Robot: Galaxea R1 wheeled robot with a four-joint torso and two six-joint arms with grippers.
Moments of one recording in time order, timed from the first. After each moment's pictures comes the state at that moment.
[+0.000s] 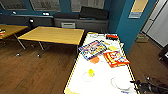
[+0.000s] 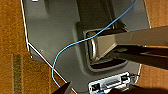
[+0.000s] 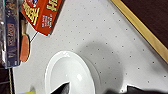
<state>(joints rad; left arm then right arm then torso) 1.47 3.09 -2.79 0.24 -0.12 -0.10 -0.59 2.12 -1.79 0.80 -0.13 0.13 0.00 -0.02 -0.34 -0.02</state>
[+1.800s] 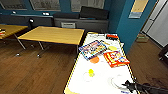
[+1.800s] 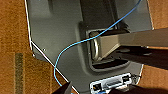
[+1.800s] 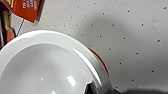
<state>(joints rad) 1.47 3.08 -2.79 0.22 -0.12 -0.10 -0.60 2.36 -2.03 0.80 -0.15 0.21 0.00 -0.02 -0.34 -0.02</state>
